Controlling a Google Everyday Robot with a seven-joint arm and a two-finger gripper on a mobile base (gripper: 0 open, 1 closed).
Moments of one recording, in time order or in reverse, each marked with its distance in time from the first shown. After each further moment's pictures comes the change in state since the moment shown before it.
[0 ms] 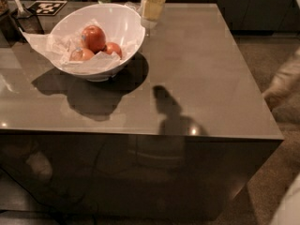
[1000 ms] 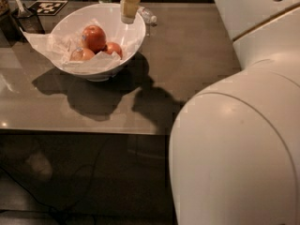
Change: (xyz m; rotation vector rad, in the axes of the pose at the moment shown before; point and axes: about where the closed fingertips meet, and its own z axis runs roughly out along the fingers) arm -0.028 -0.063 0.074 -0.008 -0.038 -0.064
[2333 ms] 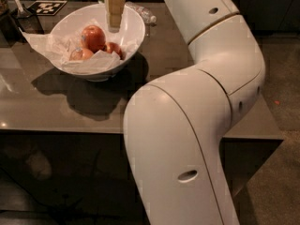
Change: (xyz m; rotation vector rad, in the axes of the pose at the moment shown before) arm -0.021 -0.030 0.079 -0.021 0.011 -0.106
